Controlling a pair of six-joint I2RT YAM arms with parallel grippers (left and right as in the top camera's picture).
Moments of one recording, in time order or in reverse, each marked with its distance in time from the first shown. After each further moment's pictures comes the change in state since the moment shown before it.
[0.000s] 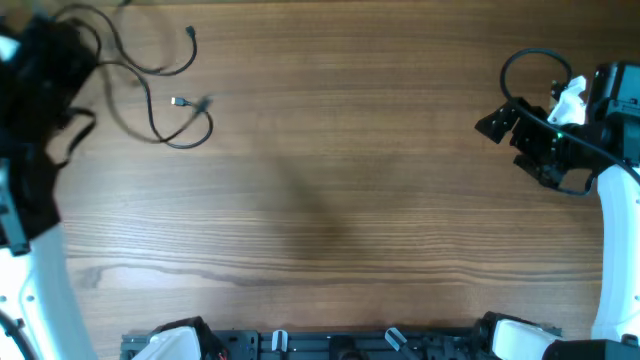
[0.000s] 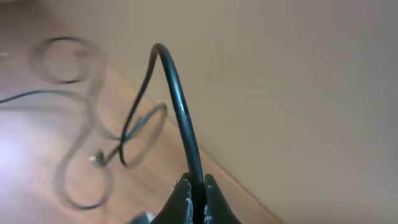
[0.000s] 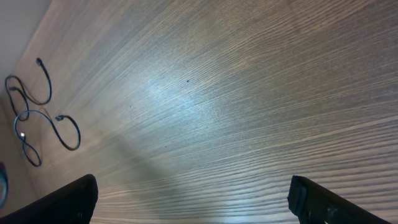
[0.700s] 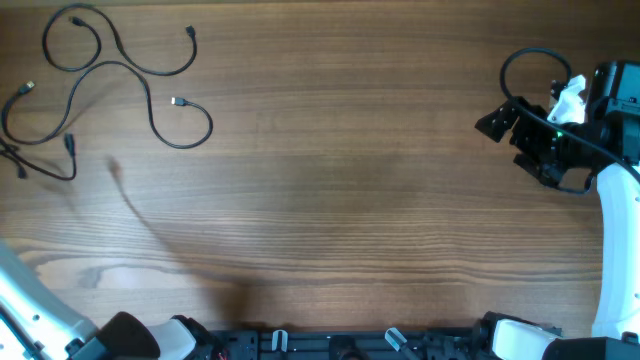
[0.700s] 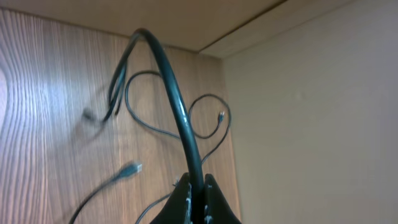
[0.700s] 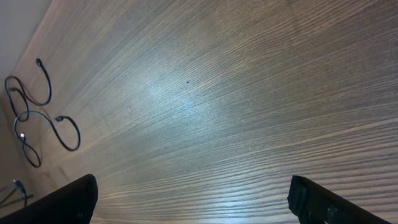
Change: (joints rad) left arm 0.489 0.193 0.000 -0.038 -0.076 -0.219; right arm 0.000 0.005 0.000 0.005 0.000 0.000
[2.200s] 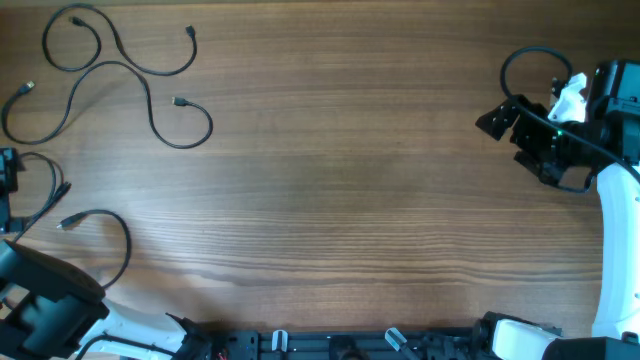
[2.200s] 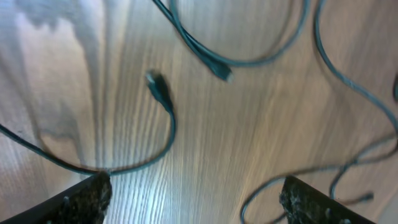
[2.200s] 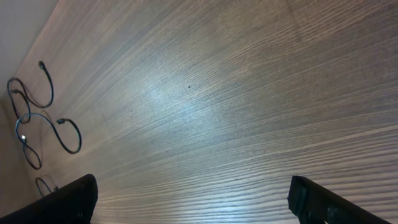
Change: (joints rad) left arm 0.154 0.330 -0.177 -0.226 0.130 0.110; right arm 0.000 0.000 0.000 0.019 0.000 0.000
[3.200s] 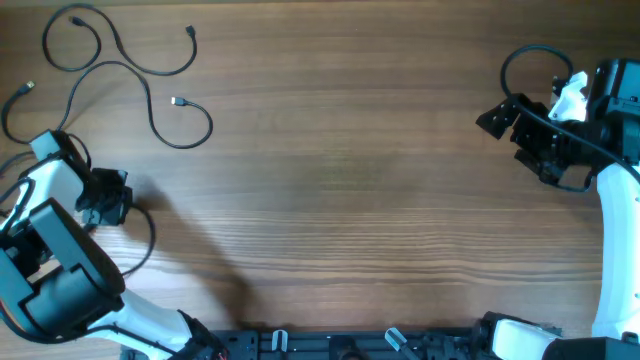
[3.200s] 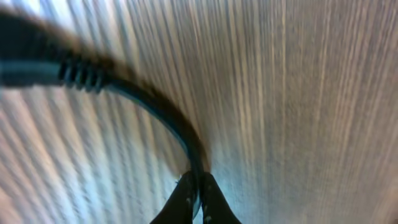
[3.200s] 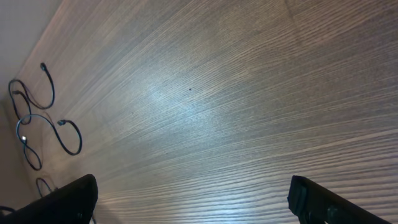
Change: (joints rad) left arm -0.289 0.006 -0.602 0.528 -0.053 -0.053; right arm 0.000 0.000 0.000 0.009 0.000 0.000
